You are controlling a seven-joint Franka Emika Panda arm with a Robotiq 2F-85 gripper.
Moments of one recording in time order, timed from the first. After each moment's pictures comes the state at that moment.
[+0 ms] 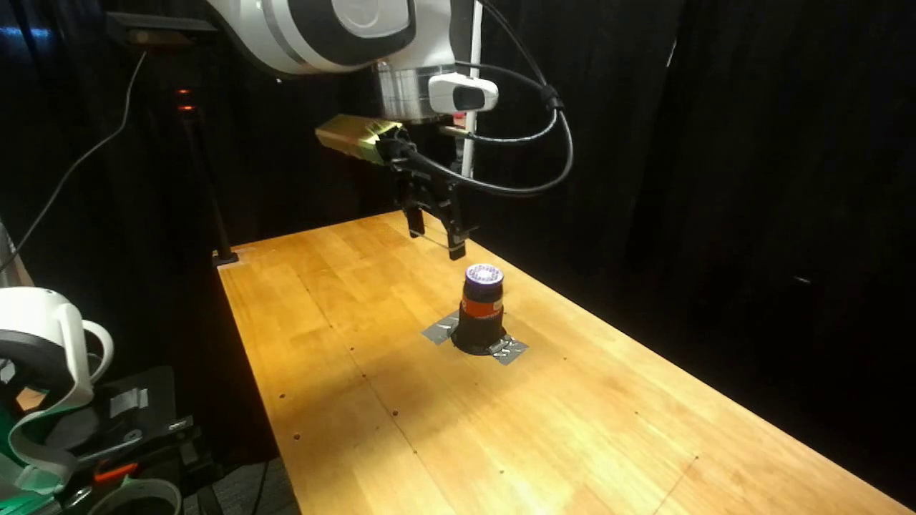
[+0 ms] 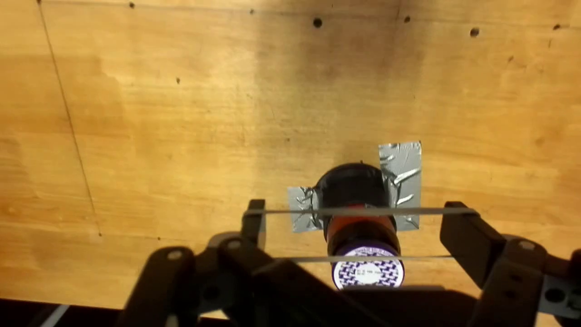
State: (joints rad) arm 0.03 -0.01 0.11 -2.24 -0.13 2.35 0.10
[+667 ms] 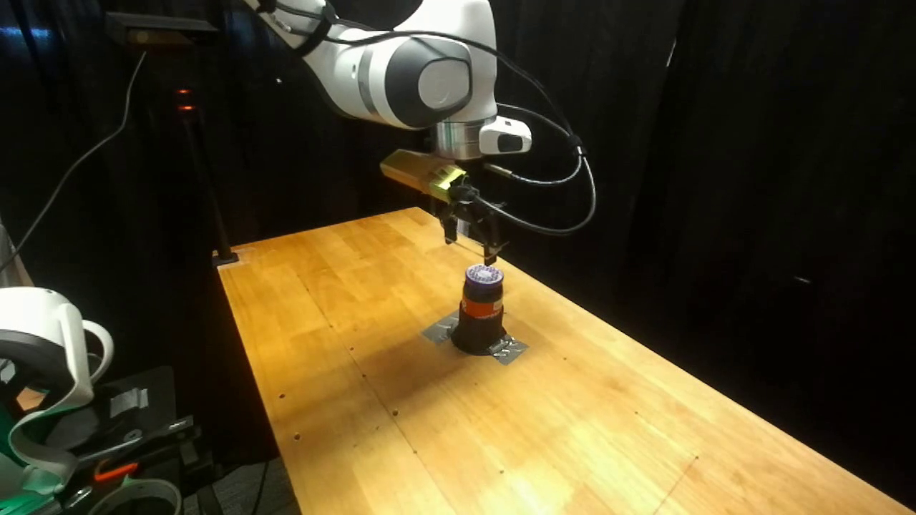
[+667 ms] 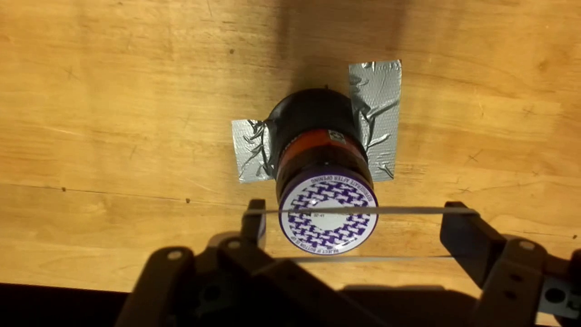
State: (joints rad) arm 0.07 0.31 0.11 -1.96 -0.08 2.42 0.05
